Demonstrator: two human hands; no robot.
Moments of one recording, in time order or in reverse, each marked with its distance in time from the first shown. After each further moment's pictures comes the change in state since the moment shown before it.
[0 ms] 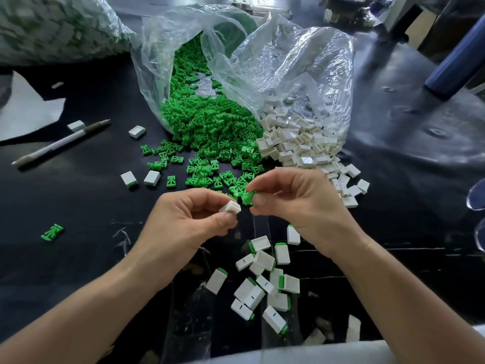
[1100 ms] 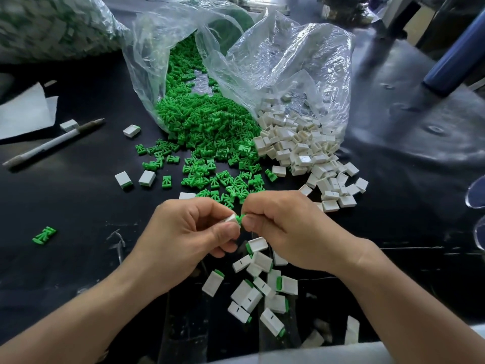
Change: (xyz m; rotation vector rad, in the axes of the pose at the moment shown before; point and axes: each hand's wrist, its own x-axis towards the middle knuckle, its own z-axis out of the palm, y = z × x) left_hand -0.005 -0.001 0.002 0.164 -0.105 0.075; right_hand -0.004 -0.002 0.004 -0.703 -0.277 -0.196
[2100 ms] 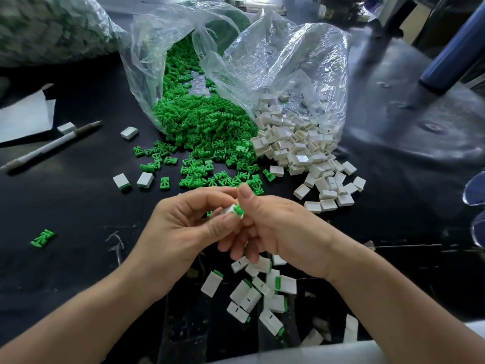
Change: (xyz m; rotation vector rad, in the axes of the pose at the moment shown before) left_hand 0.002 -0.002 0.001 -0.336 -0.014 0.089; right_hand 0.003 -0.009 0.007 1.031 -0.252 0.293
